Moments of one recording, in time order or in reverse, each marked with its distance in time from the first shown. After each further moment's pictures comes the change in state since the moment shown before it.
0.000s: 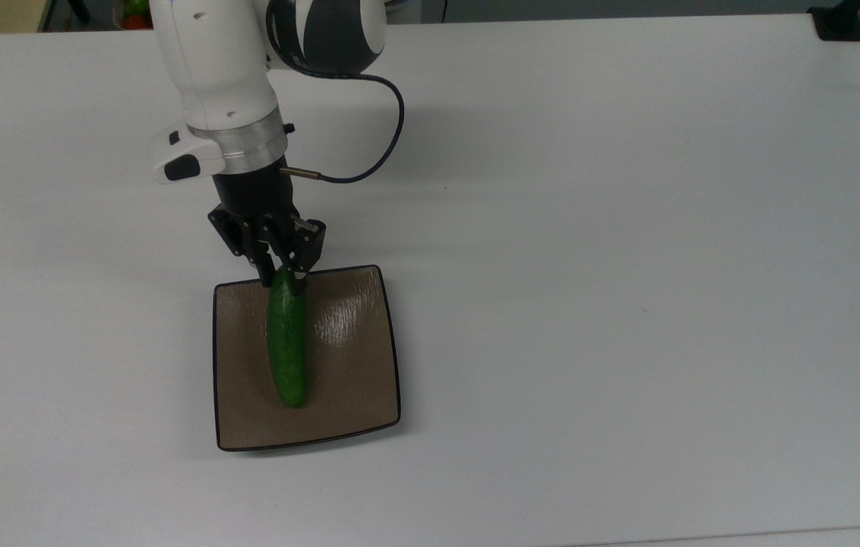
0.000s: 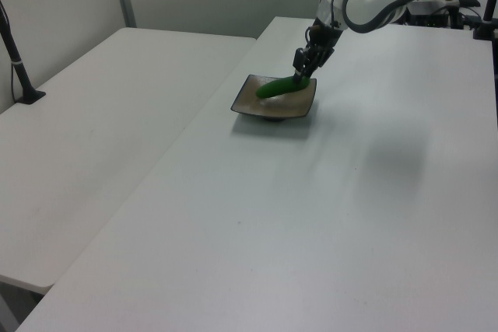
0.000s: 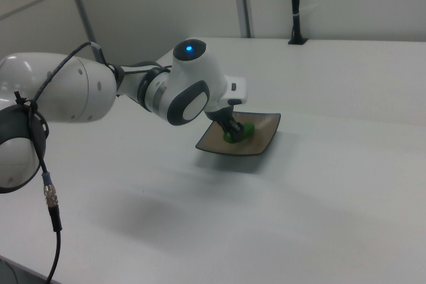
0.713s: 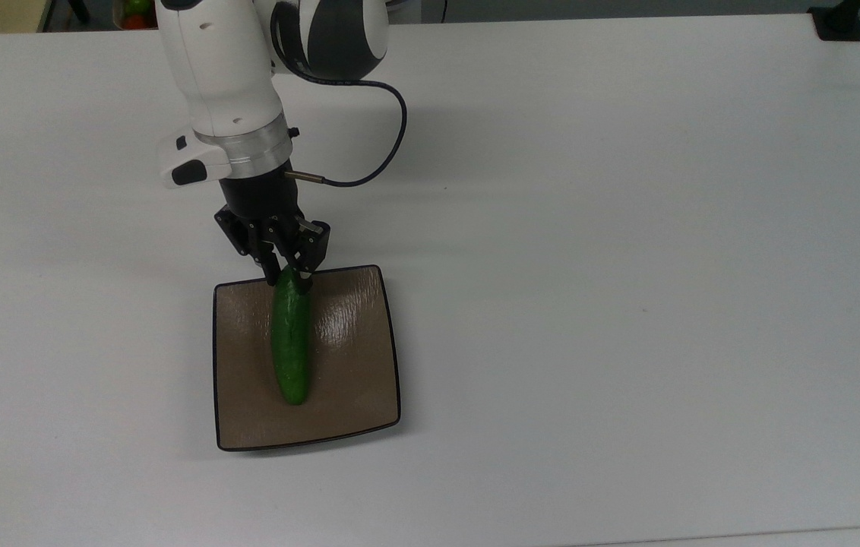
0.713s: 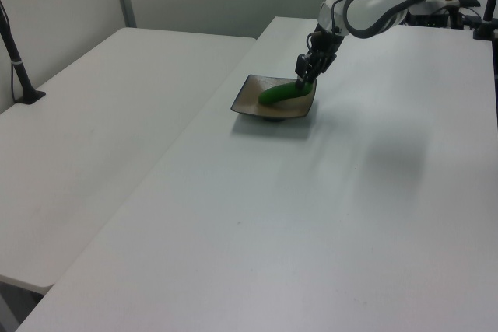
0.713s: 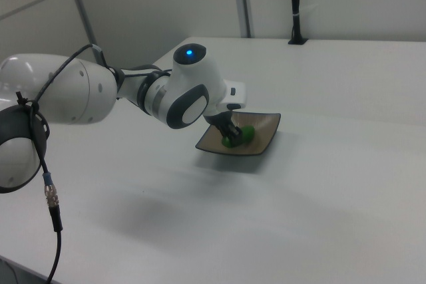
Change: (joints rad) arm 0.003 0.003 0.000 -0.019 0.002 0.000 0.009
